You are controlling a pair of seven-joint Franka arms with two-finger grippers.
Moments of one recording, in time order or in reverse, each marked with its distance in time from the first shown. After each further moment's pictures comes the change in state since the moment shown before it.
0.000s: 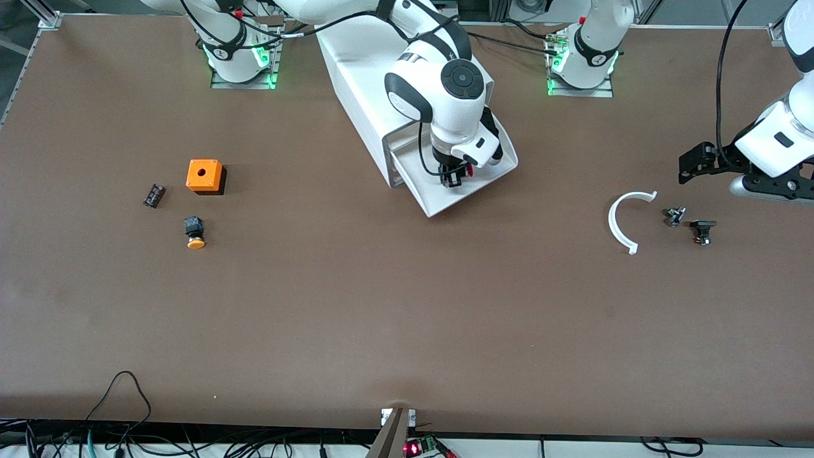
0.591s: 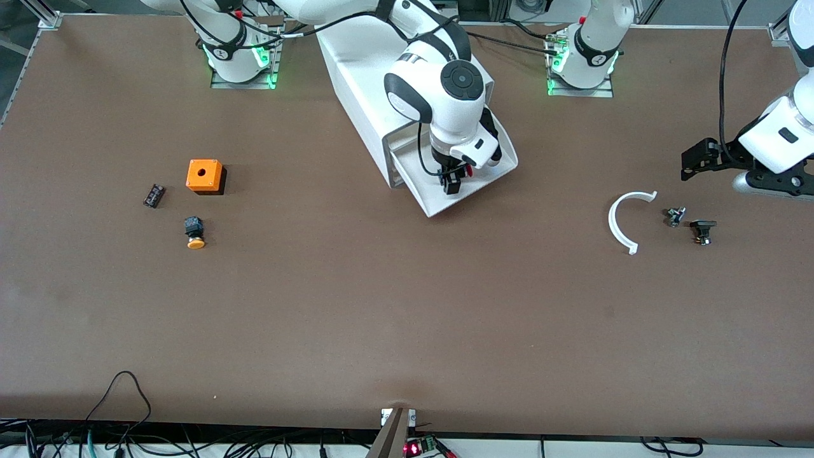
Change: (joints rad) left arm 0.000 -0.004 0.000 0.015 0.001 -0.022 0.005; right arm -0.003 -0.001 0.000 -0.011 0.000 -0.006 0.002
